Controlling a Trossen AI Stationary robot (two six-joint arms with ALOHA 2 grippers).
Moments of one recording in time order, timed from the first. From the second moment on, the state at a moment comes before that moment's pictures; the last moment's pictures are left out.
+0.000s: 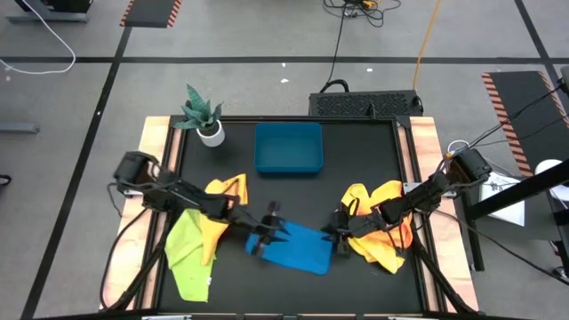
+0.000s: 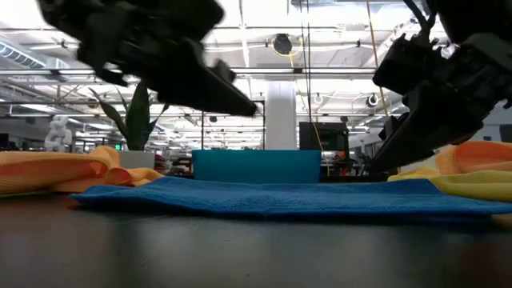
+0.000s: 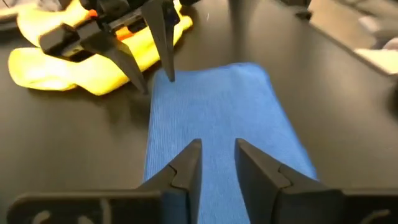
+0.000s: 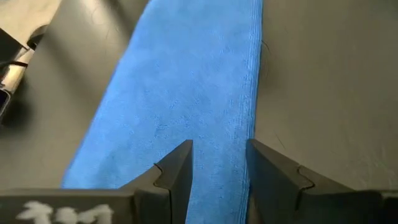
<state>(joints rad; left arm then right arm) -0.26 1.75 0.81 0.43 0.05 0.13 0.43 1.54 0.41 0.47 0.23 0.54</state>
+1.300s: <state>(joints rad) -0.23 2.00 1.16 0.34 0.03 0.12 0.43 1.48 0.37 0.33 0.18 0.69</state>
